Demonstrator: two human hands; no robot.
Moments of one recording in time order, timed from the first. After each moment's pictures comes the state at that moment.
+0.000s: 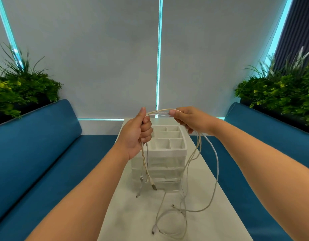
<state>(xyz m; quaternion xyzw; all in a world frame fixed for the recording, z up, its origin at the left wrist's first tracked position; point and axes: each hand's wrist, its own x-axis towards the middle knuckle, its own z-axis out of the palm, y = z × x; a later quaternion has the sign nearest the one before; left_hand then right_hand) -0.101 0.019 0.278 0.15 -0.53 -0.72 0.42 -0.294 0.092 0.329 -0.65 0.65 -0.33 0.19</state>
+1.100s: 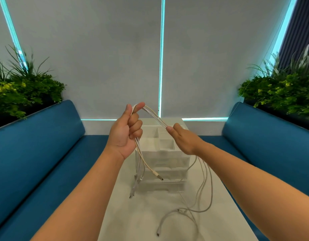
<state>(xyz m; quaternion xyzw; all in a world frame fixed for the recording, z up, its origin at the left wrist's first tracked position) -0.074 0.005 0.281 0.06 -0.41 -0.77 0.48 -0.270 0.071 0.261 -0.64 0.72 -0.25 0.08</state>
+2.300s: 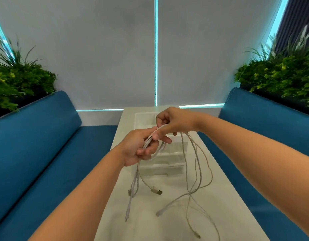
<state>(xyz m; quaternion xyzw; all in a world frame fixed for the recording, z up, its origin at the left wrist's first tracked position) -0.071 0.038 0.243 0.21 -0.65 -0.71 0.17 -0.245 0.086 0.303 -0.73 0.61 -0.21 0.25</state>
